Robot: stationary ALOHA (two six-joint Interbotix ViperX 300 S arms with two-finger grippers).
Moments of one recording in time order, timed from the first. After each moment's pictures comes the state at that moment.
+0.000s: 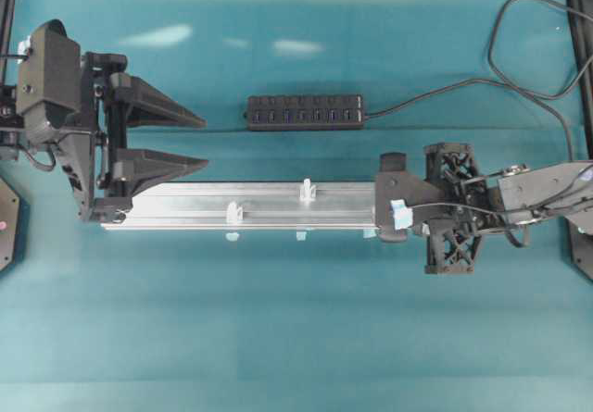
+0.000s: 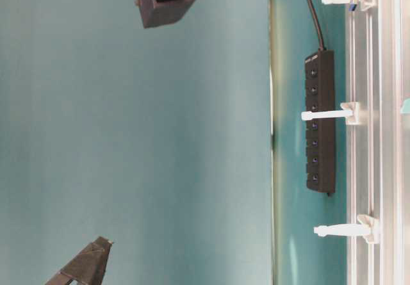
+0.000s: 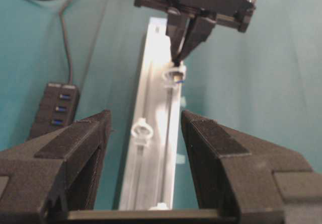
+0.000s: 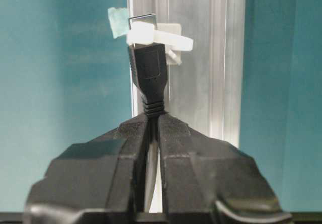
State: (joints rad) left arm 0.10 -0.57 0.83 0.01 0.06 -0.04; right arm 0.05 -0.11 0.82 -0.28 0.53 0.27
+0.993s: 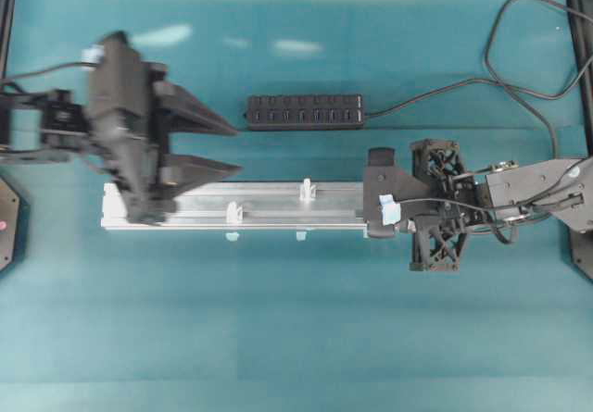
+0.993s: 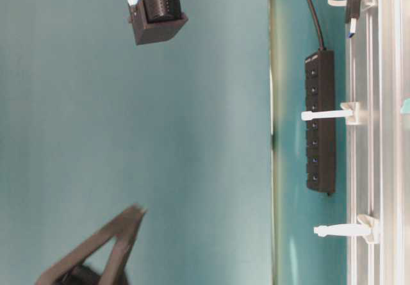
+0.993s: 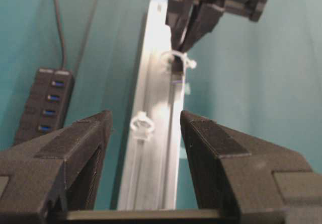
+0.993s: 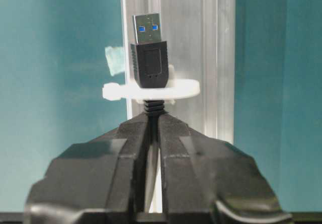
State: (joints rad) left arm 0.10 -0.37 0.73 0.01 0.06 -0.04; right arm 0.04 -0.09 0.79 -0.28 0.48 0.27
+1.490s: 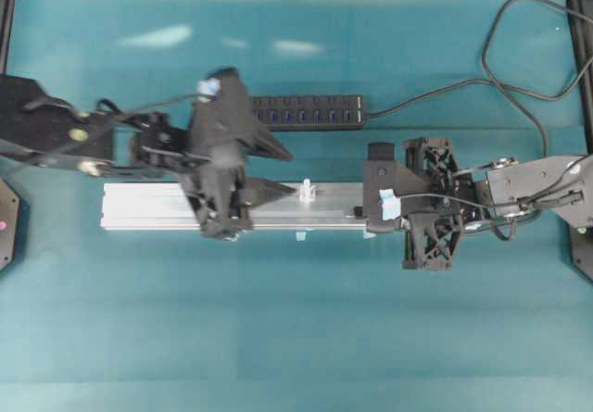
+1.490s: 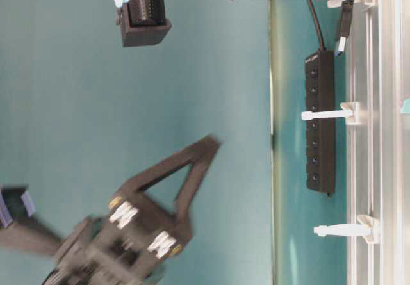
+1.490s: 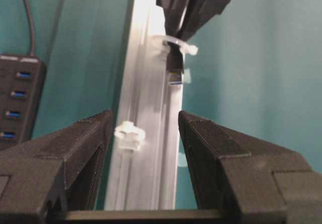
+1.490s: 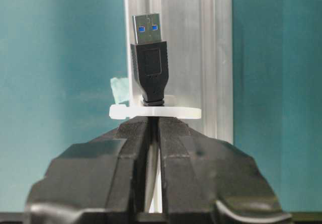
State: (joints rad) left arm 0.07 -0.08 0.59 0.01 0.05 -0.04; right arm 0.02 -0.09 0.79 -0.28 0.40 0.27
